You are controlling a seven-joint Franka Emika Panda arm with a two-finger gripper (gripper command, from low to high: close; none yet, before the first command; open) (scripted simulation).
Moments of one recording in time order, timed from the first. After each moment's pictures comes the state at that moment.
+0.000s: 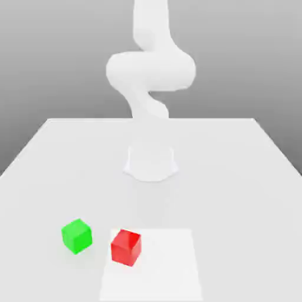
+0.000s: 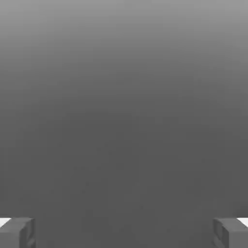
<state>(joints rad) -0.02 -0.71 0.00 -2.35 0.00 2.35 0.82</state>
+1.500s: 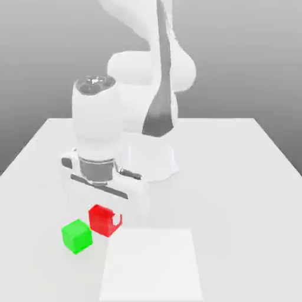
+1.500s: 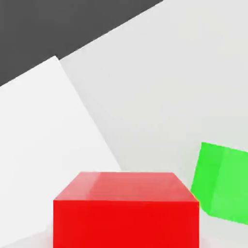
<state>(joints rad) -0.28 -0.07 -0.09 -2.78 -0.03 2.71 1.12</state>
